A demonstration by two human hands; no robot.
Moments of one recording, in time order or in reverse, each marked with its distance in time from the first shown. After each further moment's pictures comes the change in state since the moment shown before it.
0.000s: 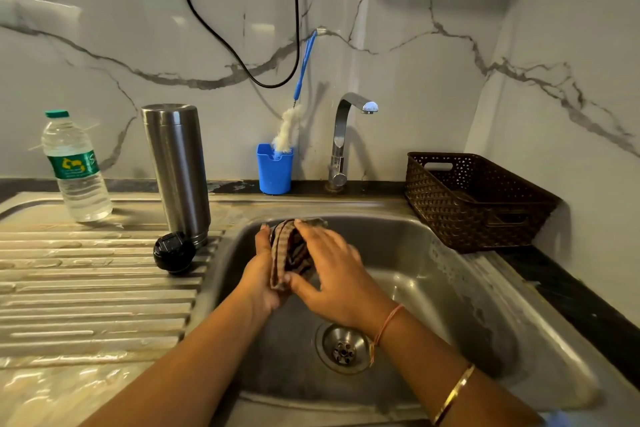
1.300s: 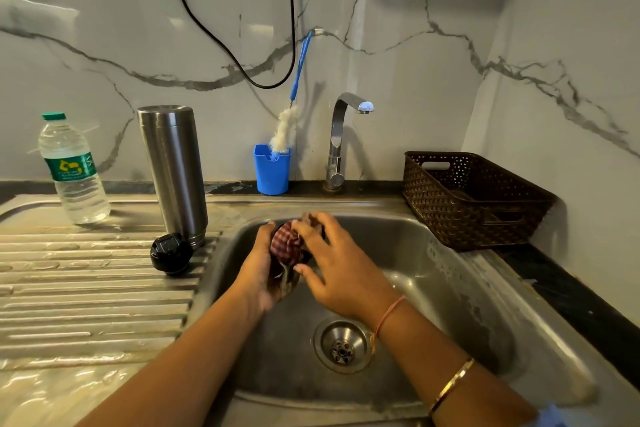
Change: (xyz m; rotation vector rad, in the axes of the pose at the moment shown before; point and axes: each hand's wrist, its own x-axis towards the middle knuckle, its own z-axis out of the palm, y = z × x) left_hand -0.006 -0.001 0.001 0.191 -0.003 0.040; right_hand 0.007 0.018 0.001 -0.061 0.105 -0.088
